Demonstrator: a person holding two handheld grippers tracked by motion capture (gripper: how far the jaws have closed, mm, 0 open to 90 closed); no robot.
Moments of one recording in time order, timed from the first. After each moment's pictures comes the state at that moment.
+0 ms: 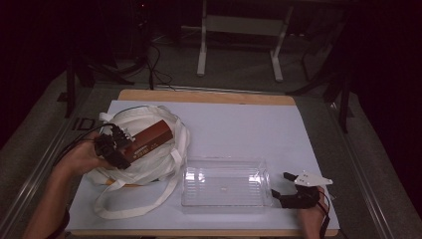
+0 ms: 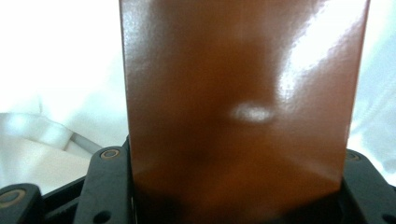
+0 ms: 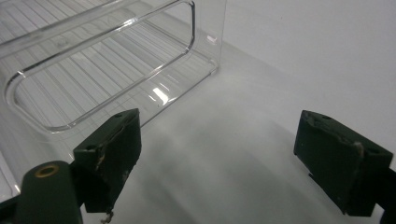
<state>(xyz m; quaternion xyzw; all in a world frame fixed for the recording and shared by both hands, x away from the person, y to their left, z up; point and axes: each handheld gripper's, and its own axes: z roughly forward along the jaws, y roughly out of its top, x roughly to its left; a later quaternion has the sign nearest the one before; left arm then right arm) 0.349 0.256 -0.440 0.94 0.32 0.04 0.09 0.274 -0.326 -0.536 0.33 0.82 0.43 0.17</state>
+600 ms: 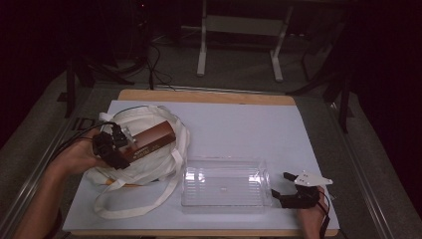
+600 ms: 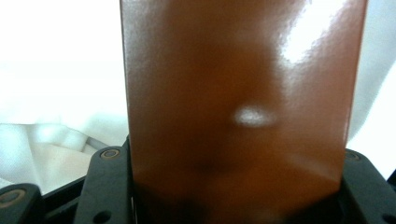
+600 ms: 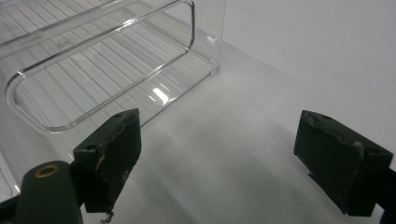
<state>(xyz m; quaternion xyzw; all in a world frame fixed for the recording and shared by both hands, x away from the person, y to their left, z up) 0.336 0.249 -0.417 0.96 0.28 0.06 0.08 0.274 -0.326 -0.536 0.33 0.82 0.43 0.17</state>
